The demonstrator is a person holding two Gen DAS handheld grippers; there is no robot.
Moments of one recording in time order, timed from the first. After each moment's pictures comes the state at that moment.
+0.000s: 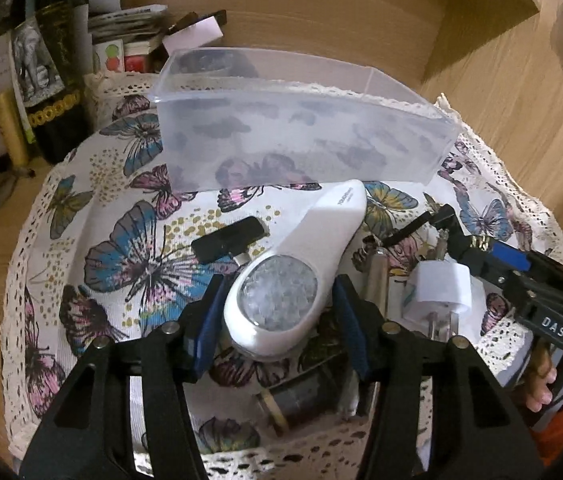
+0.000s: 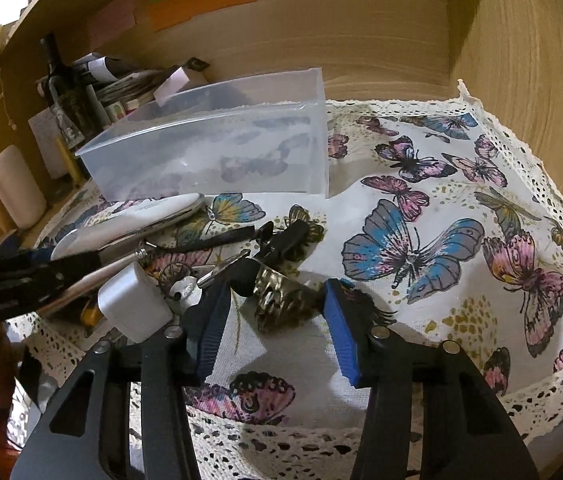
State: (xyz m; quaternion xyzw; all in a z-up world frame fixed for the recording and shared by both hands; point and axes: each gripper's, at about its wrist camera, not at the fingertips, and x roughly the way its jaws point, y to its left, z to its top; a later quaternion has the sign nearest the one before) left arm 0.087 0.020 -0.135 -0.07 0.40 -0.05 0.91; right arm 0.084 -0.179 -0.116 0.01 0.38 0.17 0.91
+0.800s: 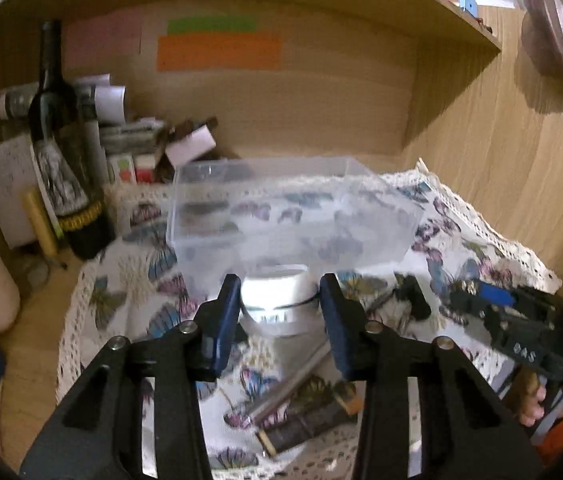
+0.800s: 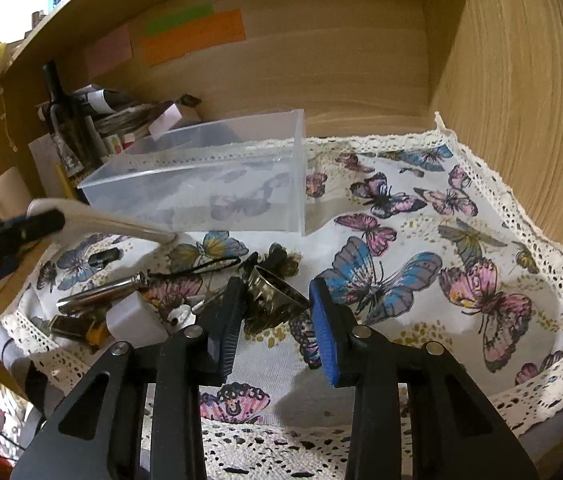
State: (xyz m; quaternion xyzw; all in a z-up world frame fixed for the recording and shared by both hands) left arm 0.072 0.014 -0.064 -0.03 0.28 -0.04 0.96; right arm 0.071 -0.188 -0.098 0.01 0.33 0.15 0.93
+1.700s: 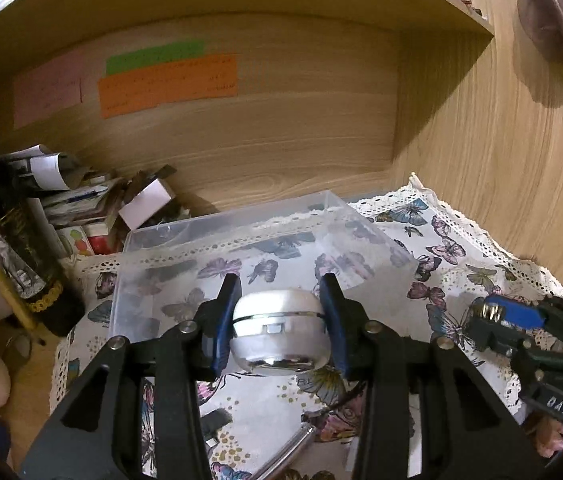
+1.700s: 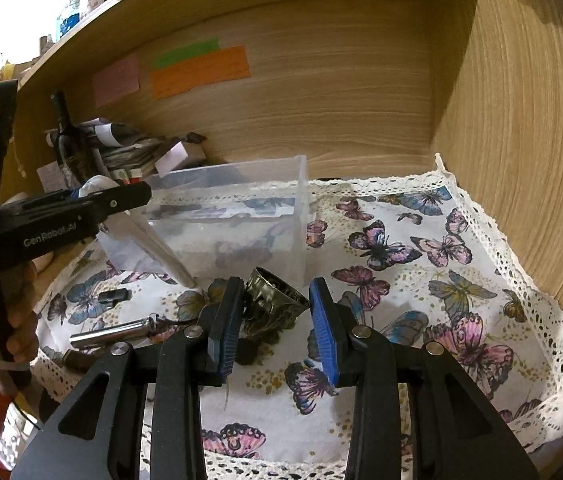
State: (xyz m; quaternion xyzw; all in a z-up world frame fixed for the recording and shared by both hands) left arm 0.136 -0.027 -0.042 0.02 0.26 -0.06 0.96; right arm 0.081 -0.191 -0.070 0.01 0.28 0.16 0.95
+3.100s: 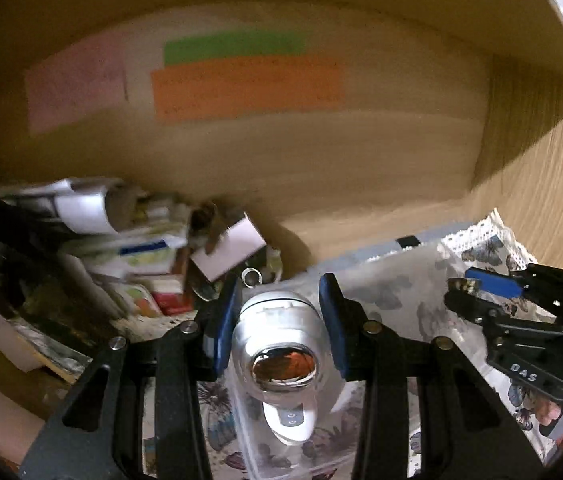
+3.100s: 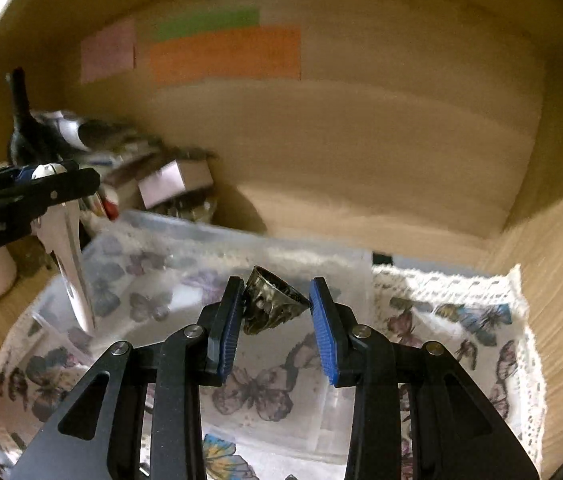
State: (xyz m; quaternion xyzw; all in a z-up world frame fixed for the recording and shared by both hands) left arm 0.233 0.059 -0.015 0.00 0.29 0.00 0.96; right arm 0.230 -0.103 -0.057 -0.08 0.33 0.18 0.92
